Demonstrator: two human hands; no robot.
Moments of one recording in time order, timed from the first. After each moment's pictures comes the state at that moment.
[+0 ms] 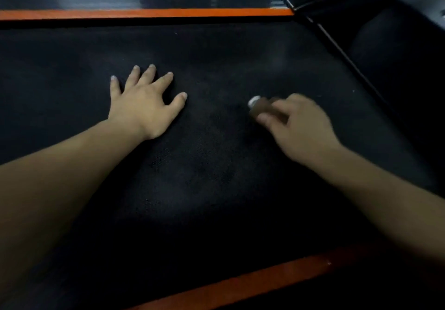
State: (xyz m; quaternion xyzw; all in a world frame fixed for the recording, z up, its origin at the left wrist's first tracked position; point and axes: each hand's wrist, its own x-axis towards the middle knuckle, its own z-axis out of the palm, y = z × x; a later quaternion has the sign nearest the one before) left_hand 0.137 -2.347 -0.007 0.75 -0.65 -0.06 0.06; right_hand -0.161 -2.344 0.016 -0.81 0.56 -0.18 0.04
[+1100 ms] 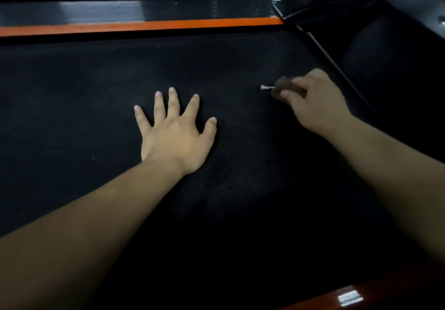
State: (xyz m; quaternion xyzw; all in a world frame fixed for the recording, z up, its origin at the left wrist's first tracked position) left_hand 0.033 -2.347 -0.007 0.76 -0.64 -0.09 0.05; right_hand -0.220 -2.444 0.019 -0.78 0.60 -0.20 0.05
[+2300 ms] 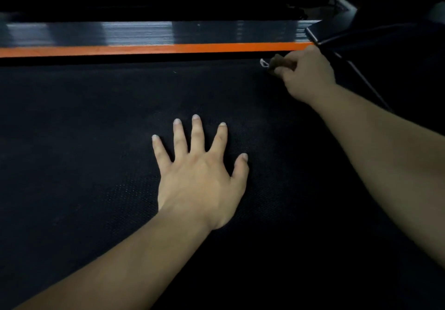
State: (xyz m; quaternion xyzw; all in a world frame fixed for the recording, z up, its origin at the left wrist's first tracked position) left_hand 0.011 -2.372 -0.004 0.78 -0.62 -0.08 0.04; right_hand -0.153 -2.620 0.013 -0.78 0.58 -0.23 0.06
